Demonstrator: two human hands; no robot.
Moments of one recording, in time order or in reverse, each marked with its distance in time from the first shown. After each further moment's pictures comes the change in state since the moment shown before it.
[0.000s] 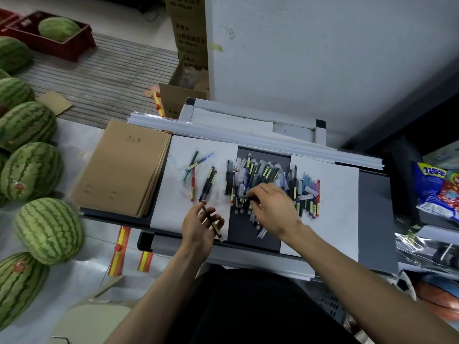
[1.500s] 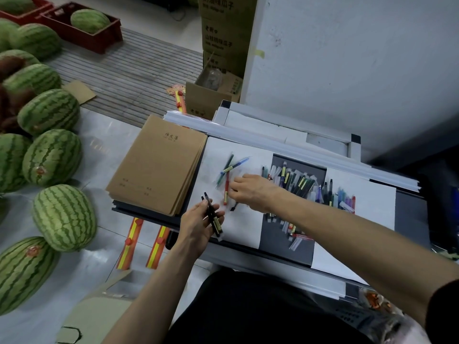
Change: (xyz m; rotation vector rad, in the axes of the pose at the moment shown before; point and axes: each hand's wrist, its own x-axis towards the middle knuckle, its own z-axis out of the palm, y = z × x) left_hand 0.027 0.072 -0.058 0.165 -0.028 0.064; right_hand 0.121 -0.088 0.027 -0.587 -0.408 -0.781
